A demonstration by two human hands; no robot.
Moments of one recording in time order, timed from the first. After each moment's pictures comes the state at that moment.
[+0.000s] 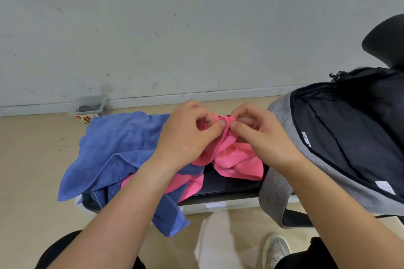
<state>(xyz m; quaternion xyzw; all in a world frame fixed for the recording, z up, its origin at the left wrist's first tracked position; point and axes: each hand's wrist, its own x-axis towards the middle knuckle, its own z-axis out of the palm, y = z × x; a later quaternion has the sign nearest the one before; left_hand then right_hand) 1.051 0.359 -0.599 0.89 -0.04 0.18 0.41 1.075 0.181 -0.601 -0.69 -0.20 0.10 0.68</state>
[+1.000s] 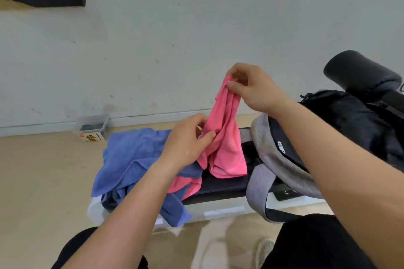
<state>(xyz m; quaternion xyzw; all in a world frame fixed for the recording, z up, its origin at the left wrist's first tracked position) 1.035 0.363 -0.575 0.90 -0.09 0.16 0.40 1.119 0.180 -0.481 -0.84 -0.29 -0.07 0.46</state>
